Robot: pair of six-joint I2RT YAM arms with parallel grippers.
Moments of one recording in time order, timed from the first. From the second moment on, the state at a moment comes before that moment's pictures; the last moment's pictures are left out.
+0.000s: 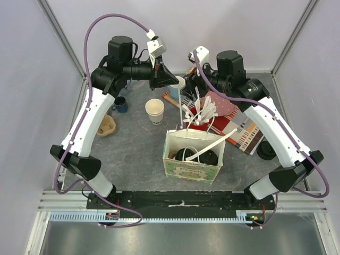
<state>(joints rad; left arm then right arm) -0.44 1.64 2.02 -0.70 0.94 0.20 0.55 1.52 1.80 -0.64 -0.39 -0.13</state>
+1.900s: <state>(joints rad) -0.27 1.50 1.69 -0.60 0.89 0.18 0.49 1.52 1.81 -0.53 -0.31 0.04</state>
